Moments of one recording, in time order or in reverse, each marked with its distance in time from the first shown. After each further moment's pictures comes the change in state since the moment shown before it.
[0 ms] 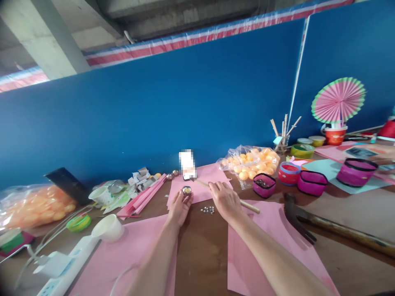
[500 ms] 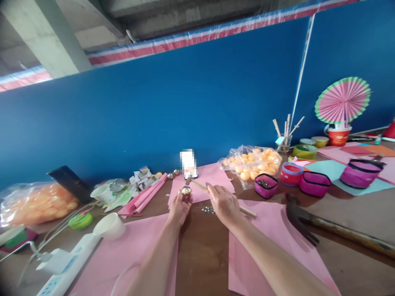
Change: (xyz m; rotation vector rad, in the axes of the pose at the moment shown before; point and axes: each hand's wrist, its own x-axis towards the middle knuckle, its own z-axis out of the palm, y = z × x) left_hand 0.002 -0.002 -0.003 0.019 0.027 0.020; right_hand -0.007 -0.011 -0.003 0.075 0.050 -0.050
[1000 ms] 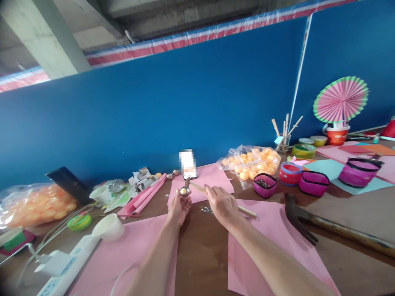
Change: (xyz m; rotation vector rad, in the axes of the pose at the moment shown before) left_hand -0.004 0.005 0.002 0.025 0.020 -0.061; right_hand 0.000 -0.002 0.000 -0.010 -0.009 0.016
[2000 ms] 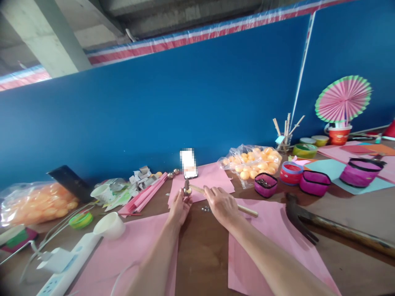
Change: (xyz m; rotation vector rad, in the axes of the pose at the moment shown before) left_hand 0.000 -0.002 0.001 0.002 -0.026 0.058; right_hand -0.001 -0.001 -0.003 -0.037 -0.024 -0.051
